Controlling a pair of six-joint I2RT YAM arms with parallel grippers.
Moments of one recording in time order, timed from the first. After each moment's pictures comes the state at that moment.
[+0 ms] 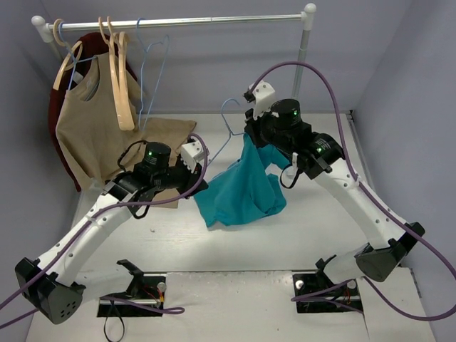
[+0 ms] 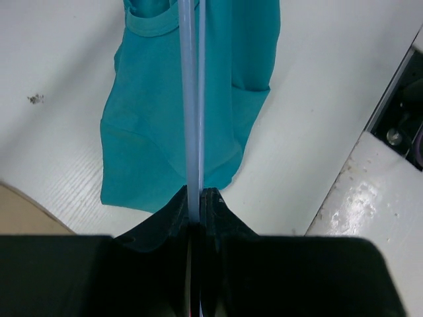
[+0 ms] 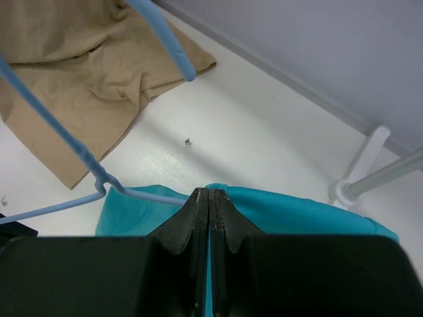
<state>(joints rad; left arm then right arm) -0.57 1.11 1.11 -0.59 0.44 0.07 0.68 1.42 1.61 -0.56 0.07 -0.04</state>
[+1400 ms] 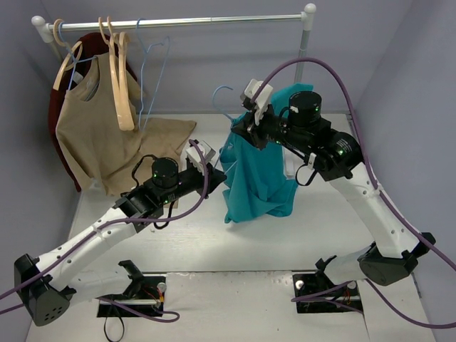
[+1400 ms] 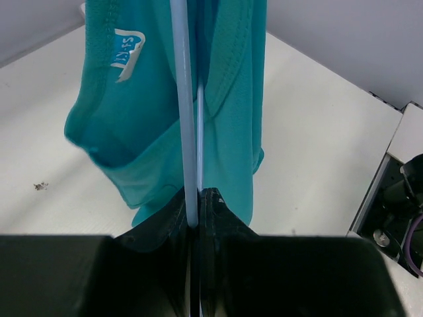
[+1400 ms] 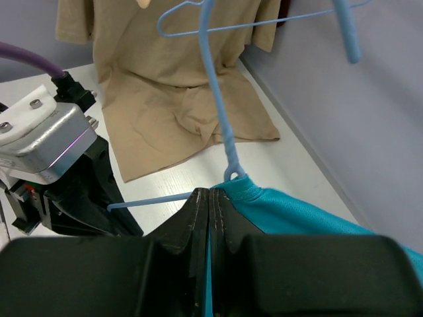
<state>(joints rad) -0.77 1.04 0.96 -0.10 0.19 -0.12 0.70 1.39 1.79 -0.62 -0.32 -0.29</state>
